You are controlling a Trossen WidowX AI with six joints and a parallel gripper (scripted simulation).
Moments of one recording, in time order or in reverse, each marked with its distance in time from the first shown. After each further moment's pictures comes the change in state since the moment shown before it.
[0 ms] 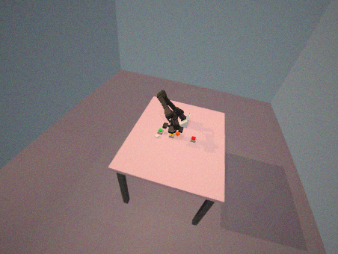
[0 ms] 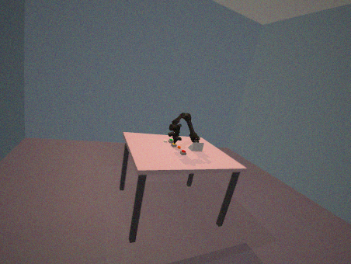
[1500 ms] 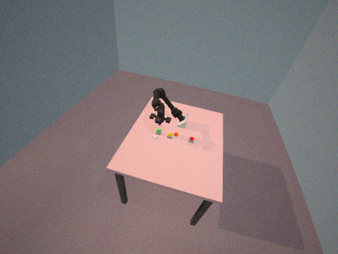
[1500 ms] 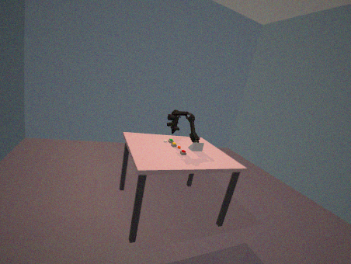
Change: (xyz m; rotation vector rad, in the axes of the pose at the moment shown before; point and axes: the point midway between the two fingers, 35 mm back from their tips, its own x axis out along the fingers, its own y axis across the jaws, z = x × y) arm -0.076 -0.114 -0.006 -0.016 -0.053 0.000
